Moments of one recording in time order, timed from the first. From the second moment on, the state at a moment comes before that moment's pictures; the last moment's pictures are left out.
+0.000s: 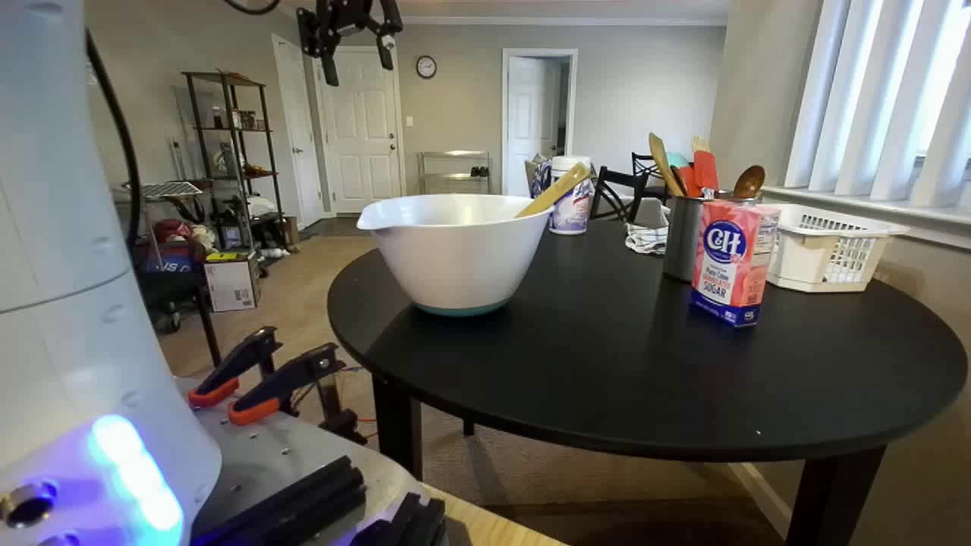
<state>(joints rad) 0.10 -0.21 0.31 -2.21 -0.13 1.90 0.27</state>
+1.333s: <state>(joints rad) 0.11 -0.19 0.24 -2.22 -0.14 1.94 0.26</state>
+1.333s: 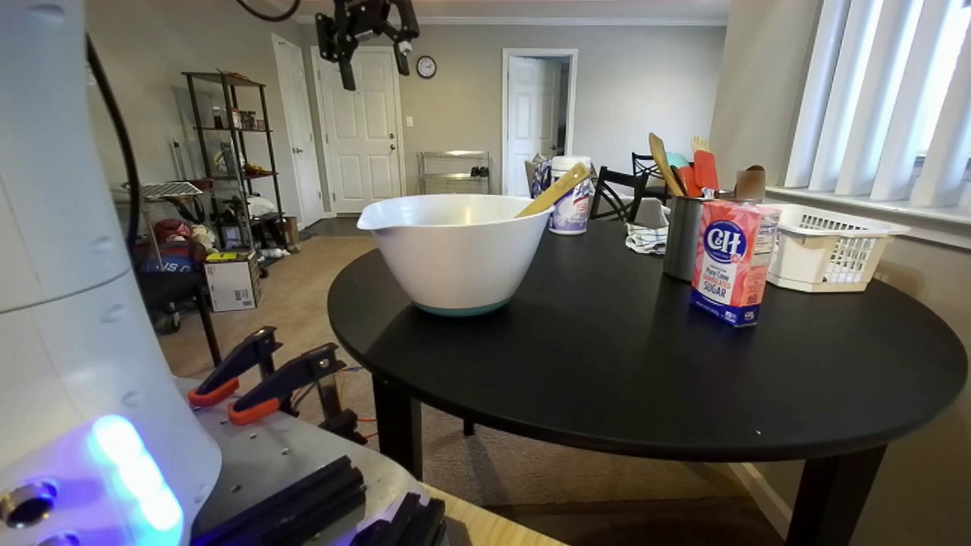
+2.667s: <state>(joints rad) 0.02 0.17 -0.04 -2.07 -0.06 1.97 0.41</state>
